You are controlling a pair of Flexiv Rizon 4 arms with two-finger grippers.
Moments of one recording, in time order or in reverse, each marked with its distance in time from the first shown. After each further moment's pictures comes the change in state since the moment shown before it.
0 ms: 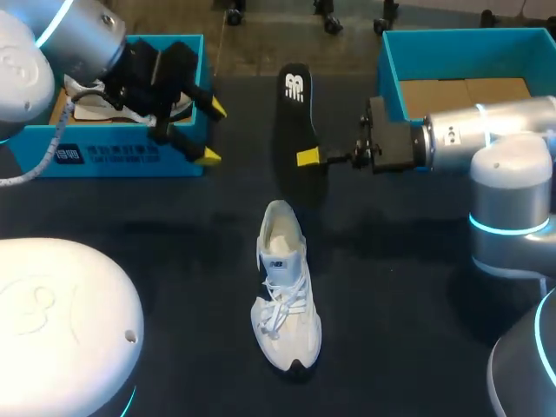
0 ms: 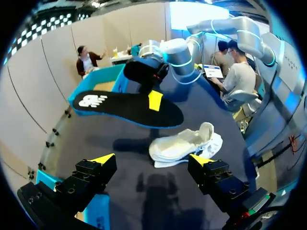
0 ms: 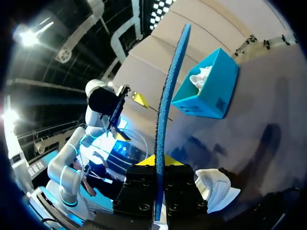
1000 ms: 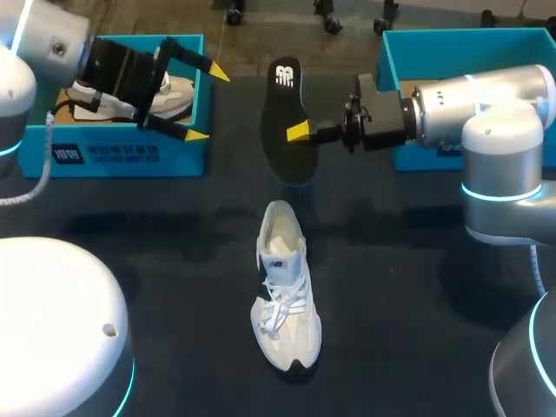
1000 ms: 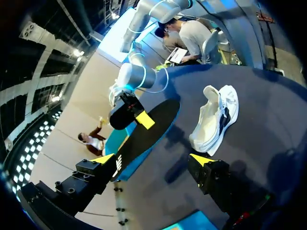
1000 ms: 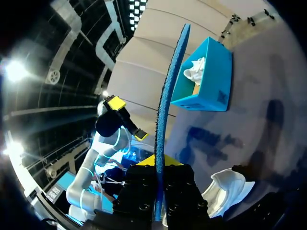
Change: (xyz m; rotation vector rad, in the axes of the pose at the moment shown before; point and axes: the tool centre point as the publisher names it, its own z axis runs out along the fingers) left arm -0.049 -0.026 -0.025 0.279 -0.185 0.858; right arm 0.012 0.038 0.008 0.044 -0.003 0.220
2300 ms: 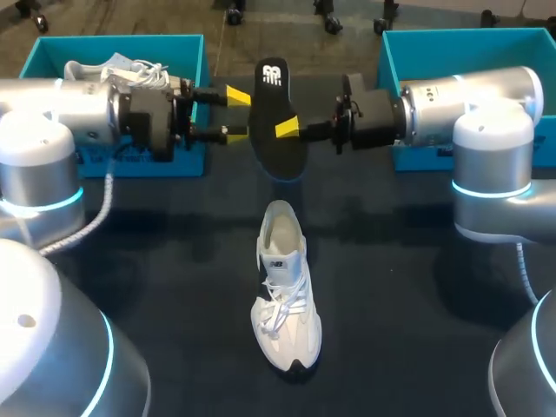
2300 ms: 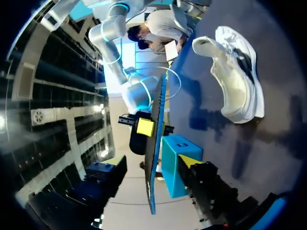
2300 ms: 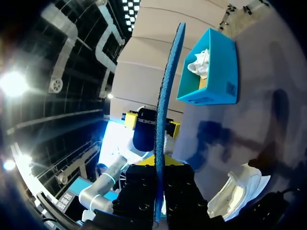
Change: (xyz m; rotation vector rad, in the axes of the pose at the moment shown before) left arm -0.014 0.000 0.047 0.141 -0.437 0.623; right arm 0.022 0.001 0.014 0.016 0.086 0.111
